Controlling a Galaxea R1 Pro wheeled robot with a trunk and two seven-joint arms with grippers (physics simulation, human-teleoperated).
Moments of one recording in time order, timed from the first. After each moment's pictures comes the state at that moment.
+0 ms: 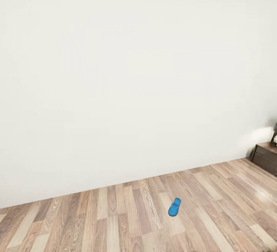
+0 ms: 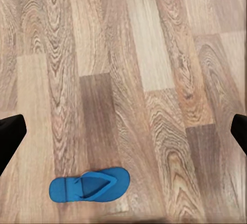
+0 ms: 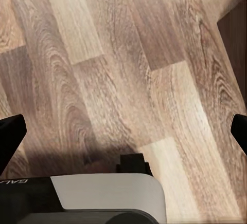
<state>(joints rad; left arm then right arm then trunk) 0.00 0.00 0.10 -0.65 0.00 0.00 0.00 -0.01 -0.01 -0.07 -0.40 -0.01 -0.01 0.00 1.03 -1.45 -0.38</state>
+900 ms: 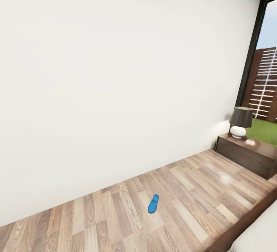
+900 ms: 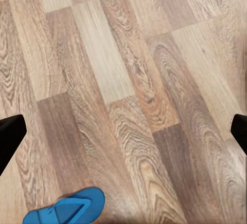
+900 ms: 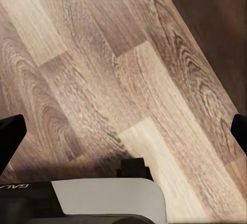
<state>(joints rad) 0.00 0.00 0.10 -0.63 0.00 0.00 0.00 -0.01 -0.01 -0.07 -0.40 -0.01 -0.01 0.00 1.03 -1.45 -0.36</state>
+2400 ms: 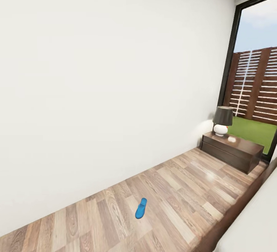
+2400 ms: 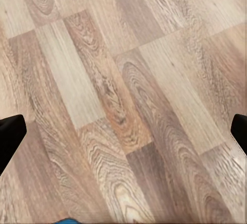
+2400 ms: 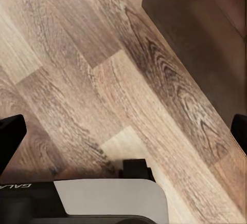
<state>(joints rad) 0.00 0.00 0.10 -0.63 0.00 0.00 0.00 -0.01 0.00 -0.07 -0.39 0.00 -0.01 0.00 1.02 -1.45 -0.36</state>
